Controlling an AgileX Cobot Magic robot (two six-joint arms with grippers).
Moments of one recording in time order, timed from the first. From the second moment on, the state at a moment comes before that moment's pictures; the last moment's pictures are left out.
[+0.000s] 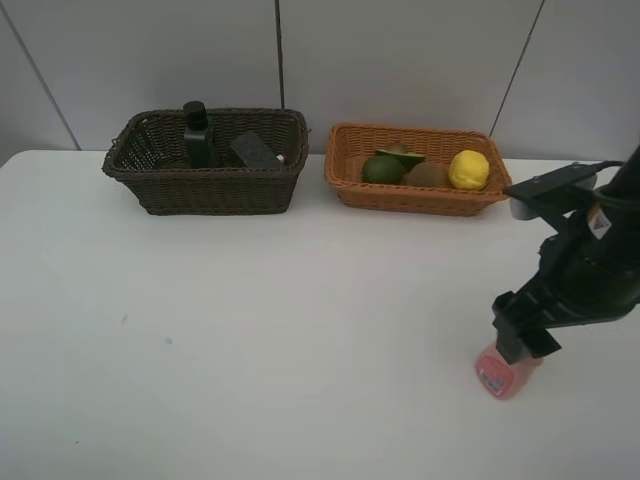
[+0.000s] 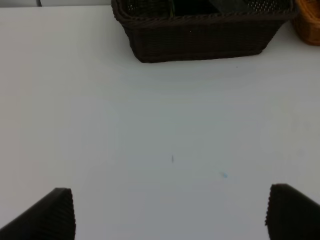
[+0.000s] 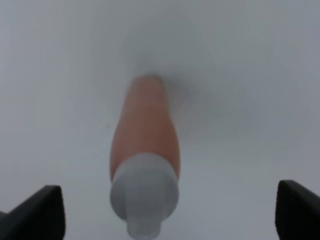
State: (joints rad) left arm -0.05 -0.01 -0.51 -0.08 1.07 0.02; right arm 0.51 1.36 -0.72 -0.17 0.98 0.14
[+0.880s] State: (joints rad) left arm -0.05 -0.01 -0.51 -0.08 1.07 0.02; right arm 0.46 1.53 -0.70 -0.15 0.86 0.08
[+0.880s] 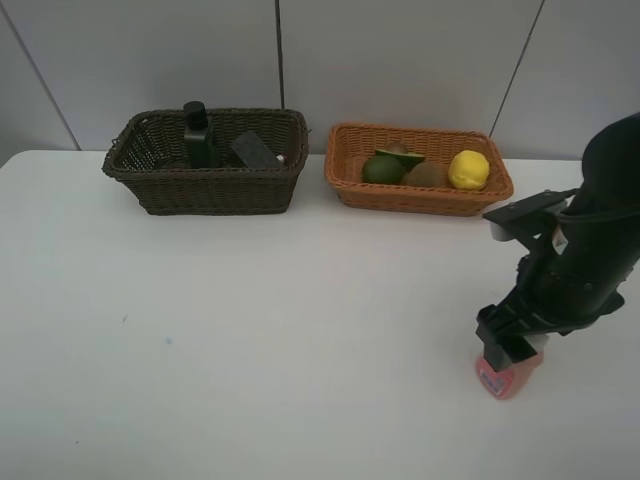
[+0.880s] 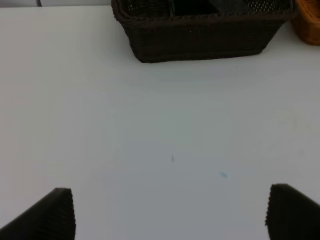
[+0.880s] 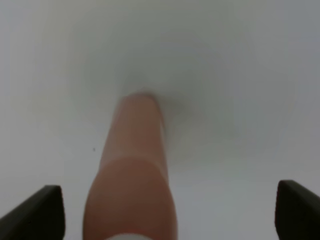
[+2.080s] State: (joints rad) left arm -0.05 -0.01 -0.51 -0.08 1.06 0.02; right arm 0.46 1.60 -0.78 -0.12 0.93 0.08
